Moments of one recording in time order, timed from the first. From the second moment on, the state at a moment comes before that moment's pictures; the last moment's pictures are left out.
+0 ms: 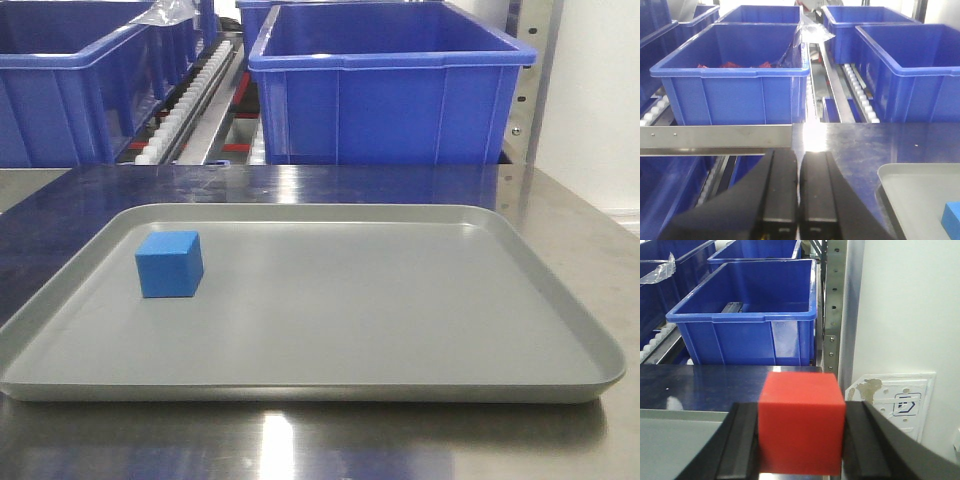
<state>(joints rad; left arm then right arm) -0.03 0.17 -0.23 -0.11 0.17 0.12 0.08 0.21 -0.36 -0.02 0.26 0.10</state>
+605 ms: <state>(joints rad) -0.25 0.77 -0.53 0.03 0.38 0.09 0.08 0.21 -0.36 -0.02 0.26 0.10</state>
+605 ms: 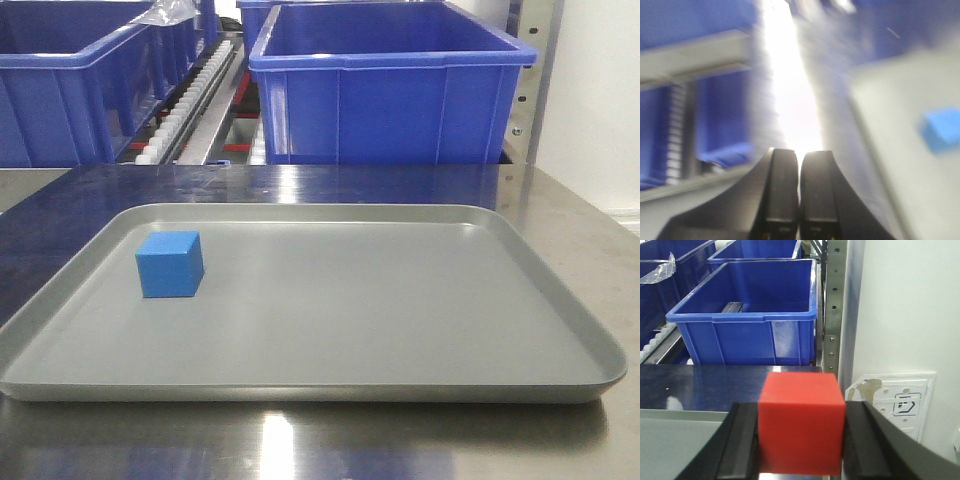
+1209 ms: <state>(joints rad) -0.60 1.39 -0.94 0.11 0.66 -0.53 0.08 0.21 -0.36 -0.02 0.26 0.10</state>
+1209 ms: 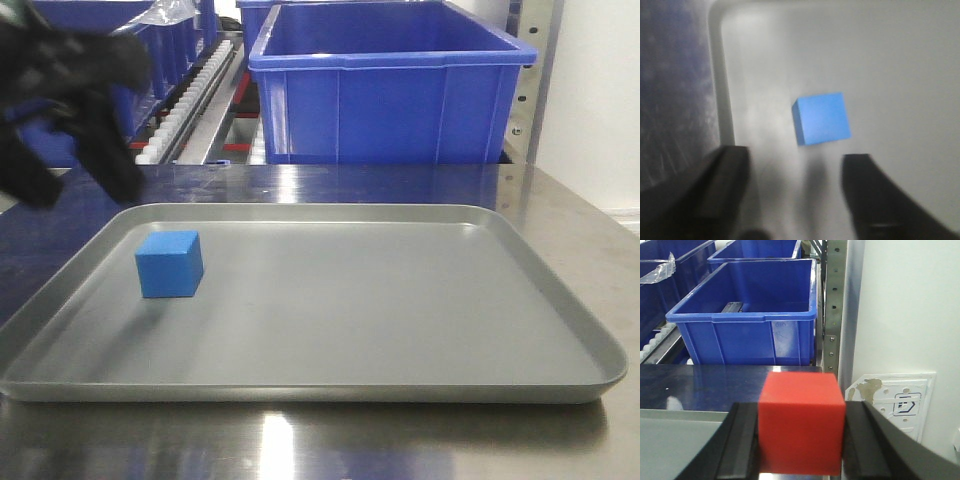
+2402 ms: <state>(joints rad) -0.65 1.80 -1.36 0.08 1.03 -0.64 0.08 0.21 -0.36 -0.02 0.26 0.10</state>
